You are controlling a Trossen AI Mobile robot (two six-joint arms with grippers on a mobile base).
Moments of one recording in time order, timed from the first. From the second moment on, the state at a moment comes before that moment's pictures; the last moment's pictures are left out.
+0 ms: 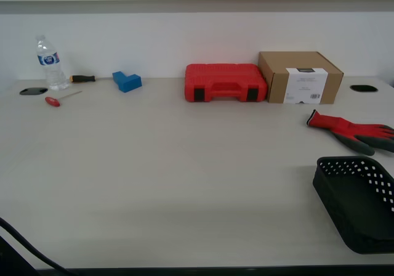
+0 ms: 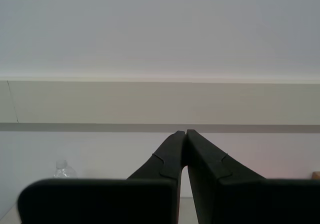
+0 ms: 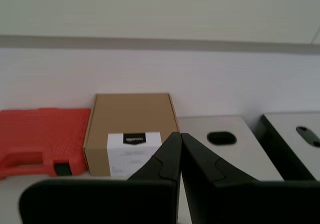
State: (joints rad) arm 0 -0.08 1.22 0.62 0.32 0.07 -0.07; arm 1 0.00 1.05 0.52 0.61 -0.01 0.00
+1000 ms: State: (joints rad) arm 0 -0.19 2.14 1.15 -0.11 -0.01 -0.15; arm 1 0.00 1.05 0.52 0.61 -0.01 0.00
